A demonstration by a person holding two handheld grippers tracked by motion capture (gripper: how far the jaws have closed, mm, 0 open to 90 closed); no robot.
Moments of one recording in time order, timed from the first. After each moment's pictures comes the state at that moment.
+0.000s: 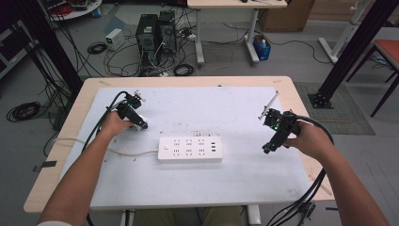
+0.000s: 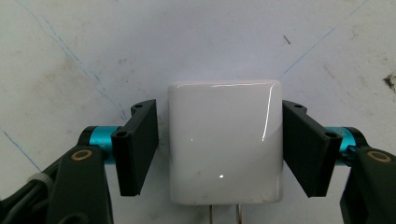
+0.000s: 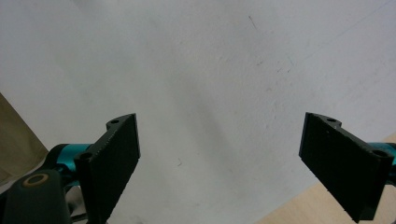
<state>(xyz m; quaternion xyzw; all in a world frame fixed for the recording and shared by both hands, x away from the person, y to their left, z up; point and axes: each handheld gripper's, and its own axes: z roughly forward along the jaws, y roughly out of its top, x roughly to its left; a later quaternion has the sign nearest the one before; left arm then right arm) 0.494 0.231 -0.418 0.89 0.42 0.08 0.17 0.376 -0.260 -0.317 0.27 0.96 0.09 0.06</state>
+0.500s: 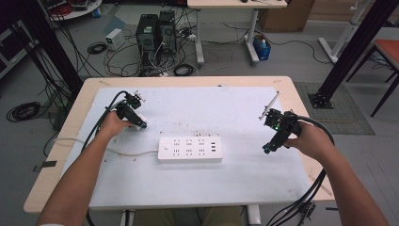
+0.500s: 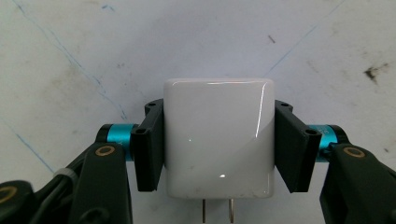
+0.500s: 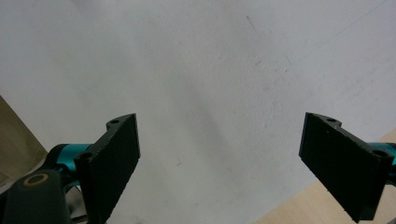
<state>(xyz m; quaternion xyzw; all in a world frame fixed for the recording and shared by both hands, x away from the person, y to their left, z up) 0.486 0.230 -0.406 0.90 0.40 0.09 0.17 0.374 -0.262 -0.316 0.27 0.96 0.10 0.07</state>
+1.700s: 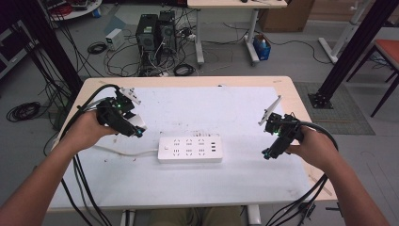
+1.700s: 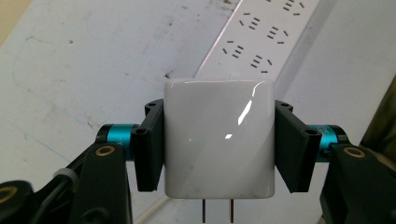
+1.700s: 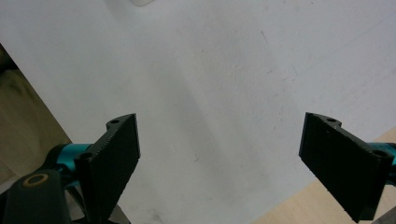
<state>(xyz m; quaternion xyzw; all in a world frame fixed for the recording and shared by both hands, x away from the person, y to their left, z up) 0.354 0.192 -0.263 0.94 0.26 0.09 0.22 0.343 -0.251 -0.298 0.25 0.96 0.11 0.09</state>
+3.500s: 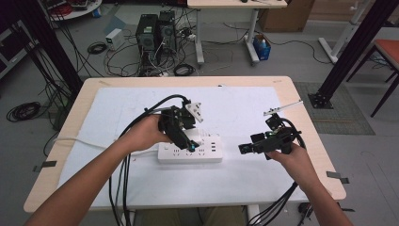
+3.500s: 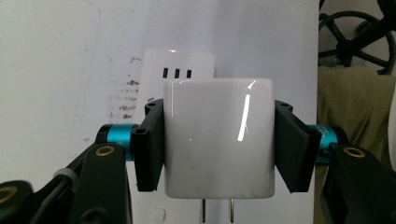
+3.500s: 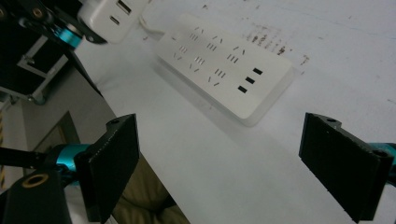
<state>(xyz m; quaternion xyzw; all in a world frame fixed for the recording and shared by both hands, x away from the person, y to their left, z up) 0.349 0.049 -0.276 0.97 0.06 0.04 0.25 0.326 -0.245 -0.313 0.40 0.82 0.41 -0.07</state>
